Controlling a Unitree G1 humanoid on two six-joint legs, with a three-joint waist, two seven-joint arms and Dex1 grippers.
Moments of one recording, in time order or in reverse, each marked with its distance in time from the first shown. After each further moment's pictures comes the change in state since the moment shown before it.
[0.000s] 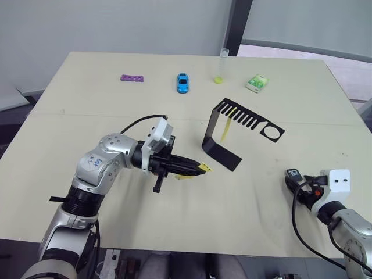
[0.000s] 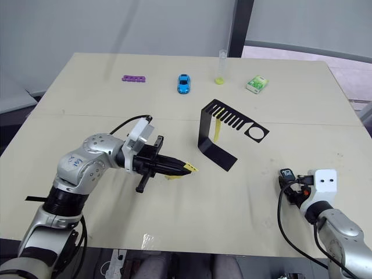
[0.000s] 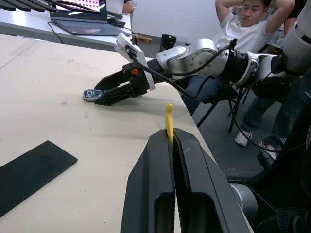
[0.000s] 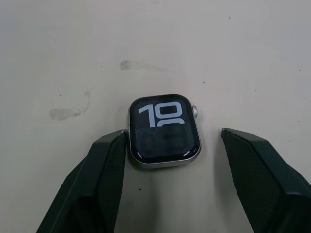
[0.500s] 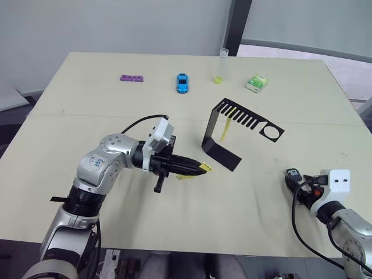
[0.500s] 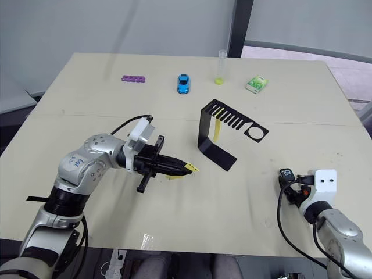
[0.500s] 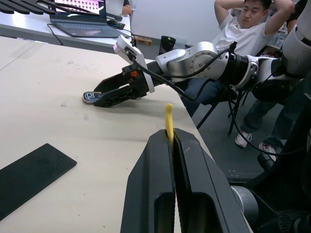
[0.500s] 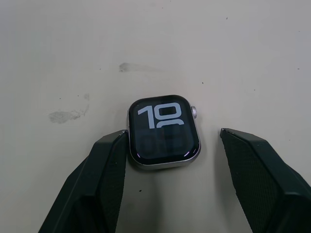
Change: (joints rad) left arm 0.000 -0.007 0.000 0.000 0.000 0.000 0.003; right arm -0.007 0.015 -0.005 0.004 0.008 -0.001 0.000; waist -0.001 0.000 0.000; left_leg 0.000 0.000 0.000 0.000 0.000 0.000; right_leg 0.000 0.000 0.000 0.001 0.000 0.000
